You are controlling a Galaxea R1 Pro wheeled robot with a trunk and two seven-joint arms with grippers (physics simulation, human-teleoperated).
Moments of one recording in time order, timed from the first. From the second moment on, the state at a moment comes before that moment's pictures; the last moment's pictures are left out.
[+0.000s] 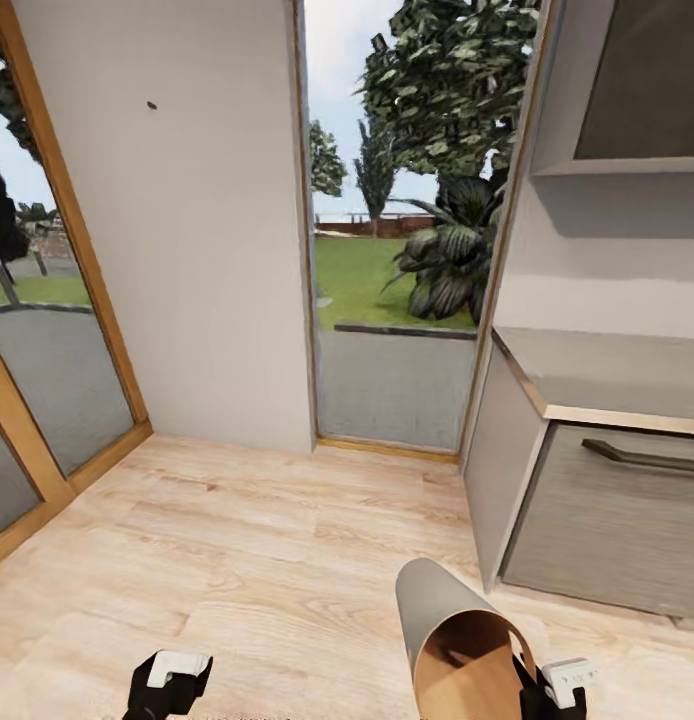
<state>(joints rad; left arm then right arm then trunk) -0.36 0.14 -0.03 -0.26 0.00 -0.43 -0.09 -0.28 -0.21 0.05 -0.30 -0.13 -0.65 0.26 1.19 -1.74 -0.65</state>
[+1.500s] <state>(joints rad) -0.36 0.14 -0.03 -0.24 0.00 -0.47 -0.09 -0.28 -0.22 -0.01 -0.30 -0.13 -0.65 0.26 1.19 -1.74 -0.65</state>
